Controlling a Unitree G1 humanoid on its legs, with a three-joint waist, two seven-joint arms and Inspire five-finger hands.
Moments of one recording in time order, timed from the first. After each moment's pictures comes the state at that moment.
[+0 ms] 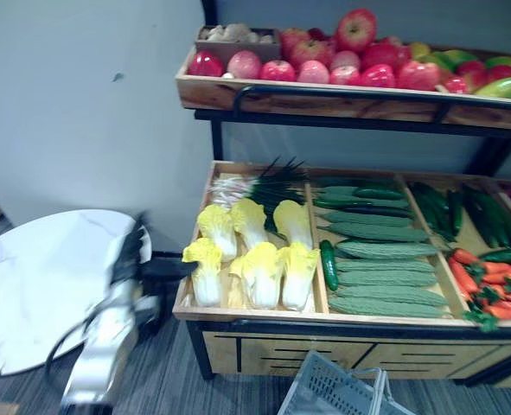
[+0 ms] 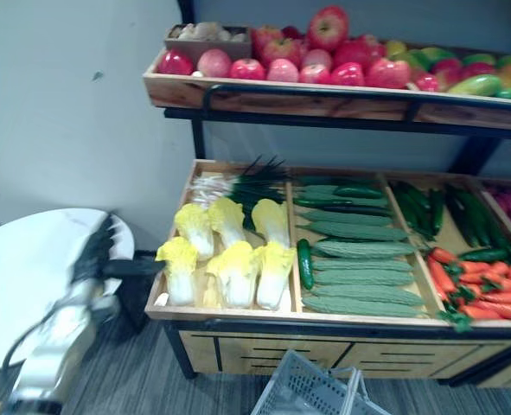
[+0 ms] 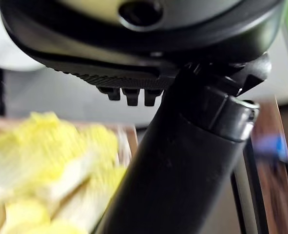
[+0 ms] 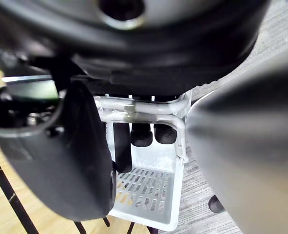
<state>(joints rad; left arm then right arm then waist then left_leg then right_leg) -0.18 0.45 -0.04 -0.05 -0.21 0.24 0.04 0.12 -0.05 -0.28 1.03 0.24 0.14 0.13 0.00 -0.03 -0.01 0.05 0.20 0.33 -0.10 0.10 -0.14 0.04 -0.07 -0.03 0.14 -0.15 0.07</state>
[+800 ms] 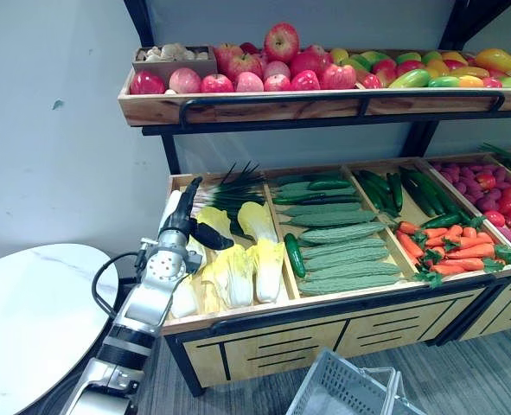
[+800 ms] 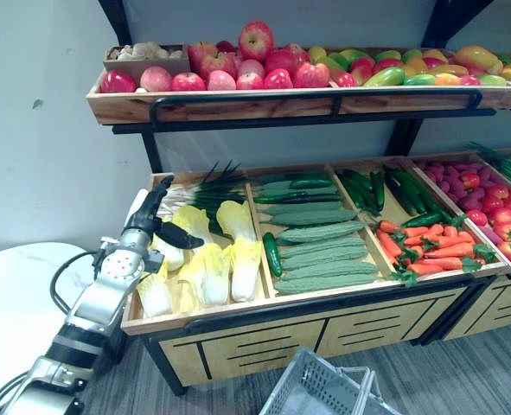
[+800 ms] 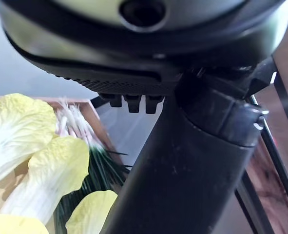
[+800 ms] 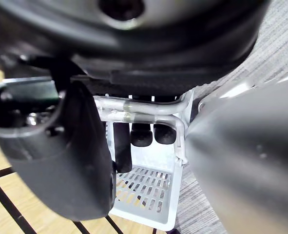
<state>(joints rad) -0.42 0.41 -0.15 0.08 0.07 0.38 0.18 0.14 -0.07 -0.35 1.02 0.24 0.14 0.14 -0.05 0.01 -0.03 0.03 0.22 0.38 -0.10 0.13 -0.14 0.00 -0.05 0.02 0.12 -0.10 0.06</state>
